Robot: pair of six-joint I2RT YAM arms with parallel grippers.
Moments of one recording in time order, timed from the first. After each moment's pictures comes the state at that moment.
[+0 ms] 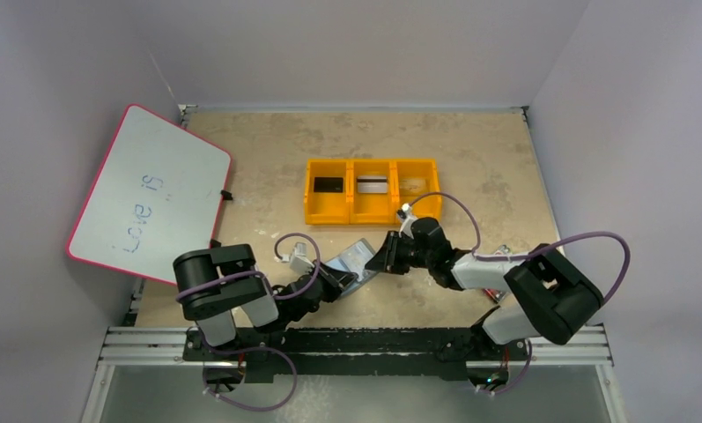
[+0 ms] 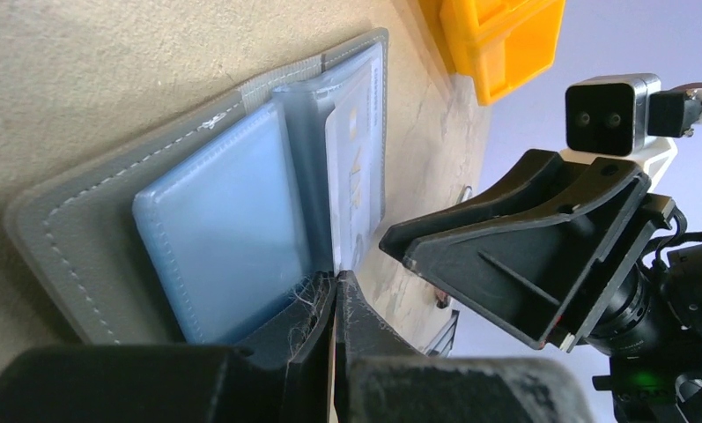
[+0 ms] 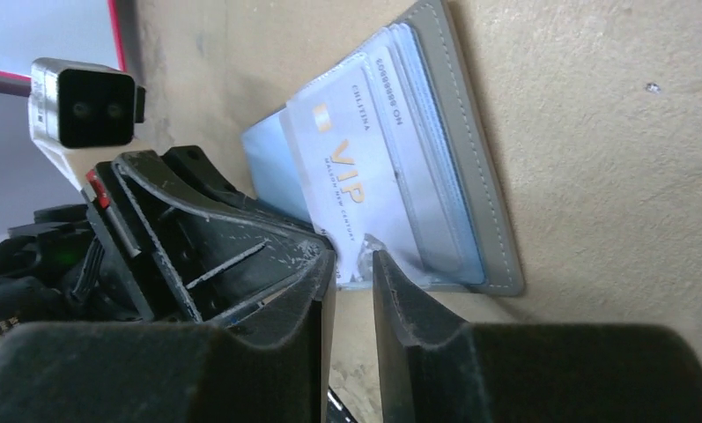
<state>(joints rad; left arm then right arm) -1.16 1.72 0.17 1.13 -0.47 -1.58 0.65 1.42 0.38 0.40 -0.39 0.86</state>
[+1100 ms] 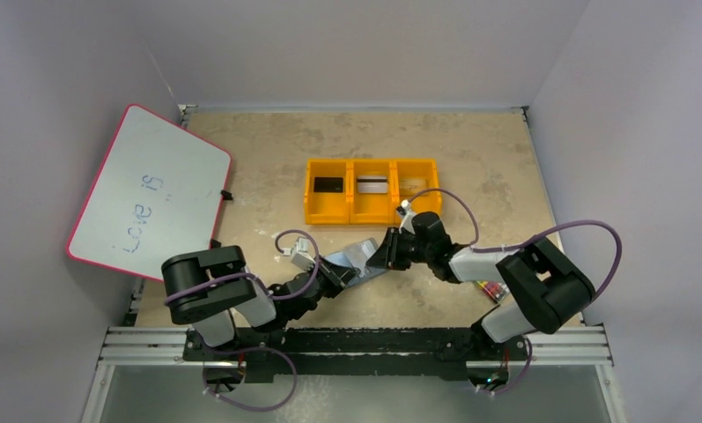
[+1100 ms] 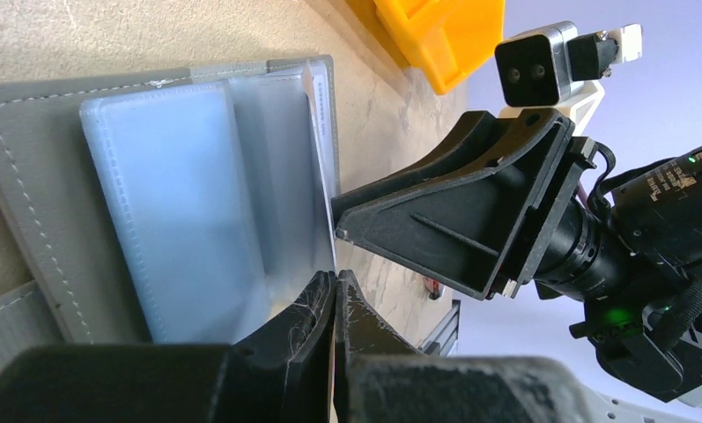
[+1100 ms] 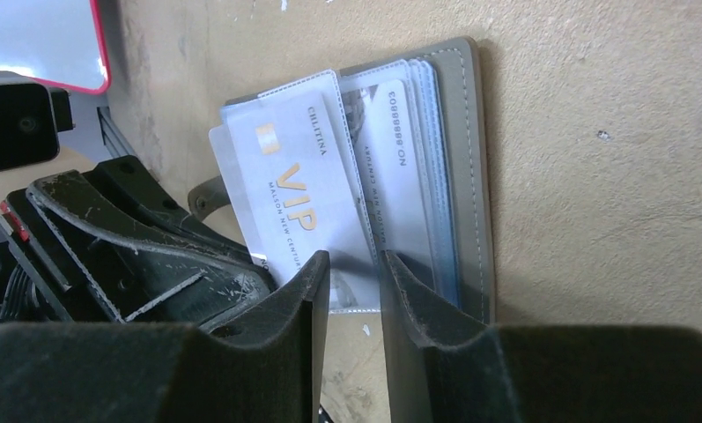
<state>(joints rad) -1.16 1.66 0.17 1.17 -0.47 -1.43 0.60 1.48 0.41 0.40 -0.45 0.81</state>
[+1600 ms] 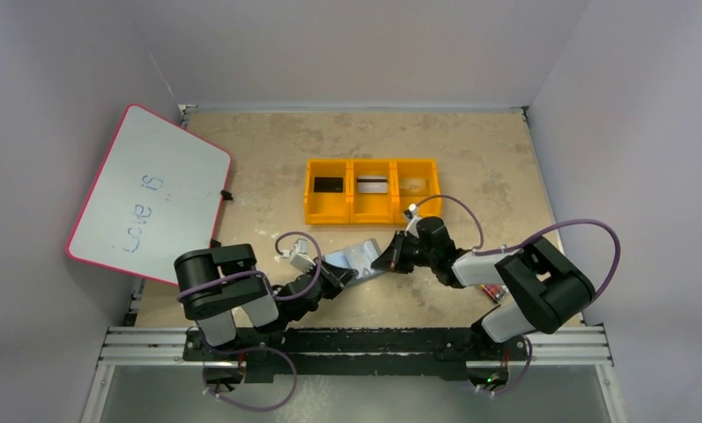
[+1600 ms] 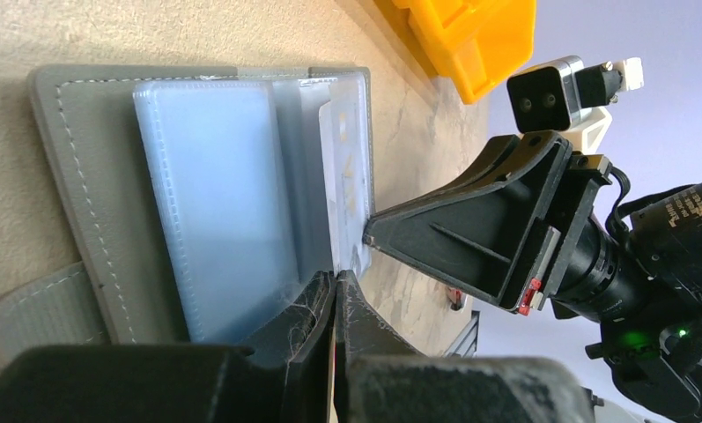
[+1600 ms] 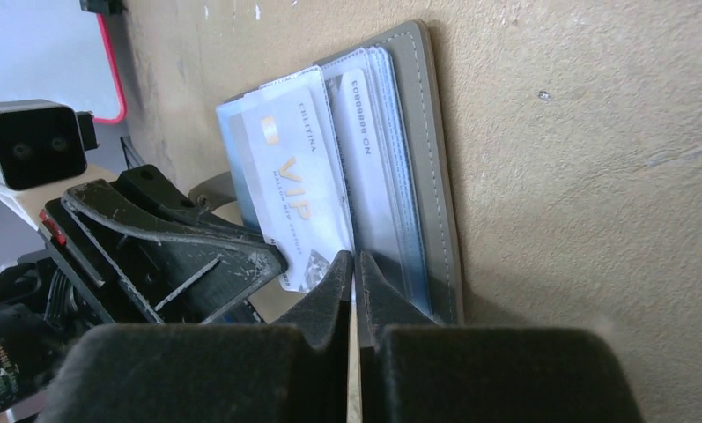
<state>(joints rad) -1.16 1.73 0.16 1.20 -0.49 -1.44 0.58 1.48 0.35 0.48 -0.45 0.91</state>
